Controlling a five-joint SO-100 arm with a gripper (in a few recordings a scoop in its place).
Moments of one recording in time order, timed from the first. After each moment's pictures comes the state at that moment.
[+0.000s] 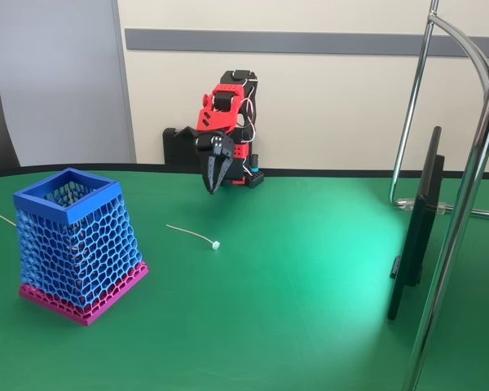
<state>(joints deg) 13.4 127.5 137.2 43.4 28.6</state>
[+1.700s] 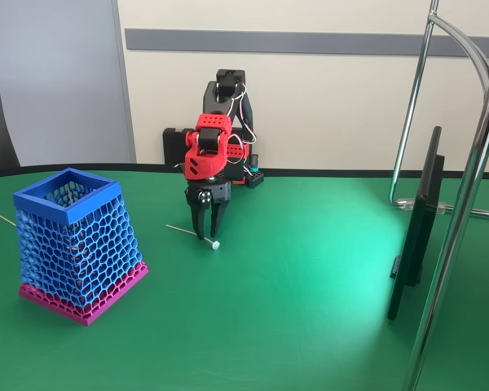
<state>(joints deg) 10.6 71.1 95.4 57.0 40.3</state>
